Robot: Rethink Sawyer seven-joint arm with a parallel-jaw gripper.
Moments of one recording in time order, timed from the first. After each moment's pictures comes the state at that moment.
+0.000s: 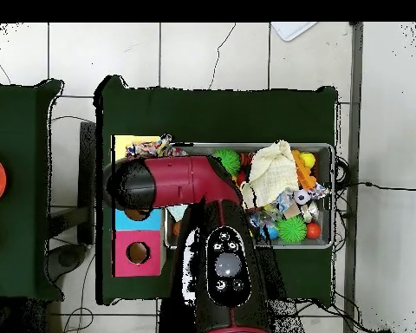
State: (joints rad) arm -0.08 -0.73 0.09 1.56 -0.12 0.61 1.69
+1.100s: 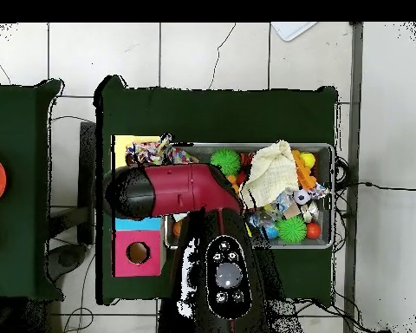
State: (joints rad) arm -0.08 -0.77 0.09 1.61 -0.12 0.63 1.69
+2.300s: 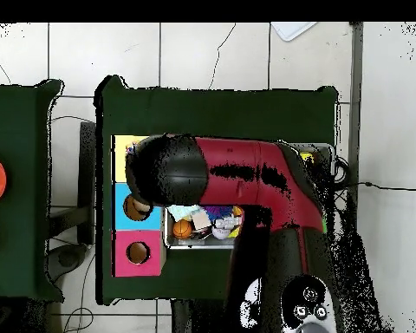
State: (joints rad) arm -0.23 -0.95 0.14 1.48 -0.12 0.87 1.69
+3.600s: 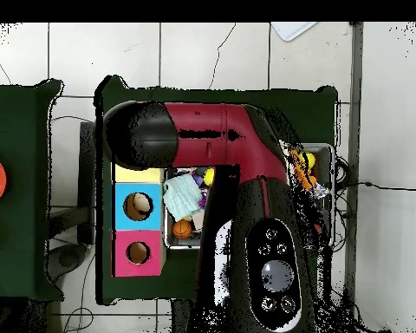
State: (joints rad) arm -0.16 -0.80 0.14 1.31 -0.12 0.82 1.69
